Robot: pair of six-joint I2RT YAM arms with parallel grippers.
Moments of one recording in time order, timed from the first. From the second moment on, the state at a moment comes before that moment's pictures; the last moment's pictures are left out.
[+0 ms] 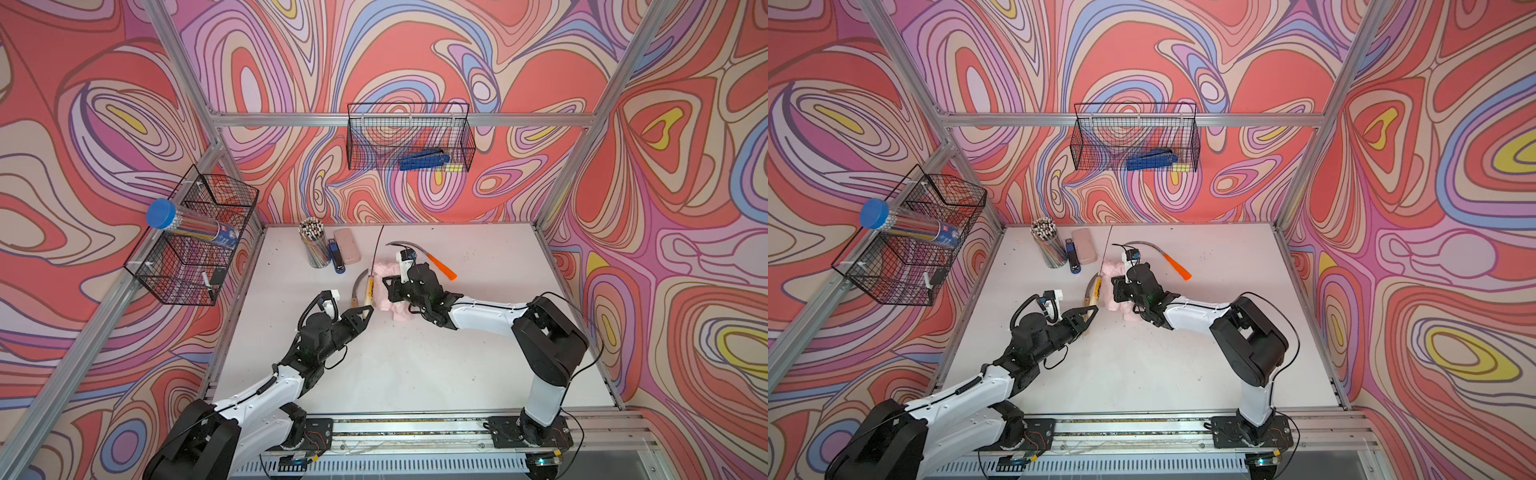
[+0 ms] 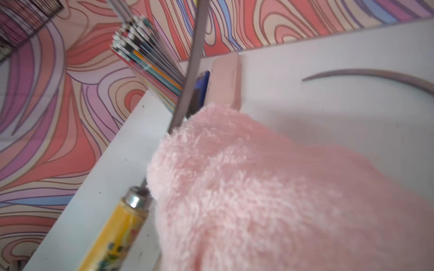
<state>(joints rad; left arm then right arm) -0.48 1.05 0.24 0.55 0.24 -1.15 0.74 1.84 1.05 0.34 0.01 0.50</state>
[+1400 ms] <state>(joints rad) -0.48 1.13 0.24 0.59 0.30 -1.18 0.60 2.03 1.46 0.19 -0.03 0.46</state>
